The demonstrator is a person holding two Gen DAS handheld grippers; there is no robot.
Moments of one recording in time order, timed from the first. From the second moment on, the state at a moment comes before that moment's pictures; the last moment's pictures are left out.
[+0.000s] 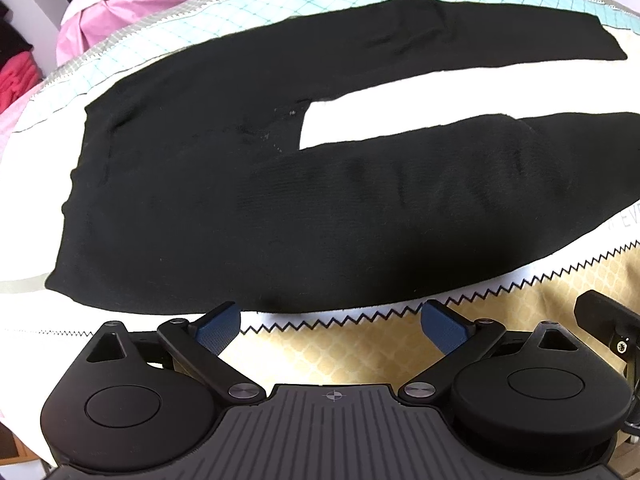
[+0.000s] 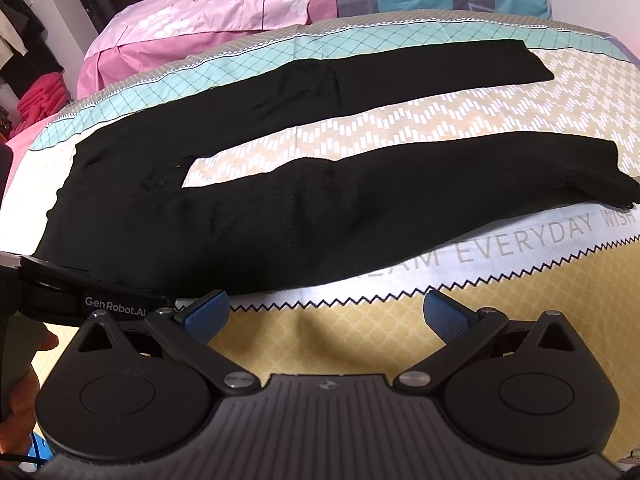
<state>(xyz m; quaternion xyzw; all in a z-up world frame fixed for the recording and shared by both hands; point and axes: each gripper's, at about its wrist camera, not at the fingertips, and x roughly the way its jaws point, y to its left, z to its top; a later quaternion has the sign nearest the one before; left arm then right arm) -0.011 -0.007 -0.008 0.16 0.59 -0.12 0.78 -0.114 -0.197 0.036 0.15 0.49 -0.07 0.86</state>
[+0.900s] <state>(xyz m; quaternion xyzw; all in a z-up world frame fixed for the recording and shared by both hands) -0.005 -0.012 -0.007 0.16 0.59 -0.12 0.78 -0.106 -0.214 0.024 0.17 0.51 -0.05 0.84</state>
